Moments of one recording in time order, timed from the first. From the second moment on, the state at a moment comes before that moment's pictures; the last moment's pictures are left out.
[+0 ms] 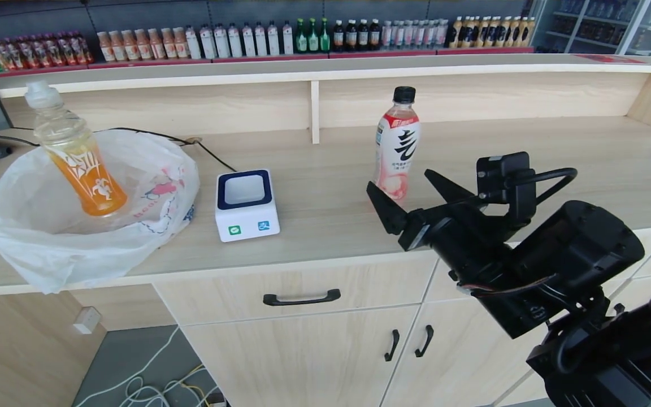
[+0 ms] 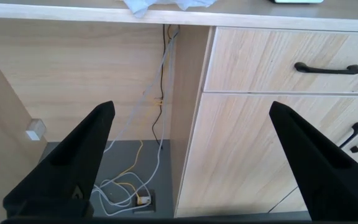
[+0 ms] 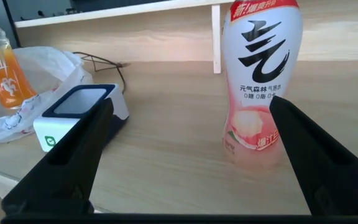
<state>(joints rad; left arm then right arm) 0.00 0.00 0.00 0.00 0.00 0.00 0.67 1.88 -0.66 -1.57 -0.19 -0.04</state>
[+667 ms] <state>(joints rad) 0.00 0.00 0.00 0.00 0.00 0.00 0.59 1.88 -0.85 -1.26 -0.18 -0.03</state>
